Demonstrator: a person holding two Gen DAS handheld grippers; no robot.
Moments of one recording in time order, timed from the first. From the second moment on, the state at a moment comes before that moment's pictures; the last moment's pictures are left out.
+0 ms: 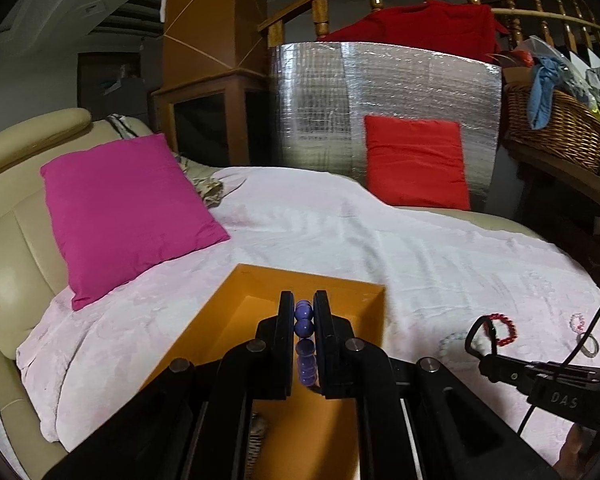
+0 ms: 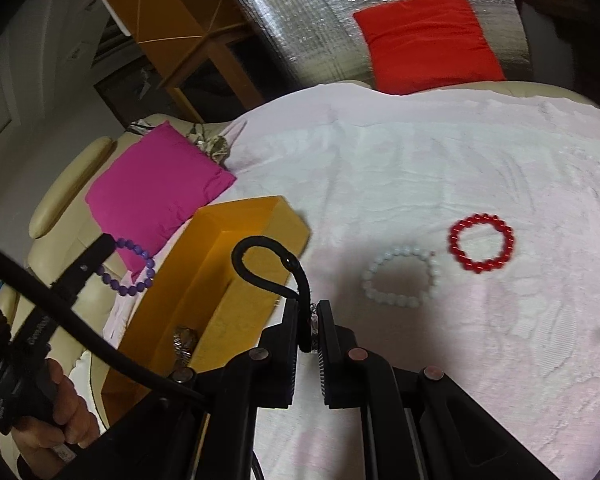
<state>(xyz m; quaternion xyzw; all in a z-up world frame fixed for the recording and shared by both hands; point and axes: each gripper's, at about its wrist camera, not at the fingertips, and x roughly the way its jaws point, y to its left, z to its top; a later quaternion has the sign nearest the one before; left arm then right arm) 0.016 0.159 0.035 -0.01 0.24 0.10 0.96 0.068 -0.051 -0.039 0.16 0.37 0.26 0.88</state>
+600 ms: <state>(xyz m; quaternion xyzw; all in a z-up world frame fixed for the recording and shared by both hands) 0.037 0.236 0.011 -0.08 0.29 0.18 0.94 0.057 0.019 -0.004 0.11 0.34 0.30 0.89</state>
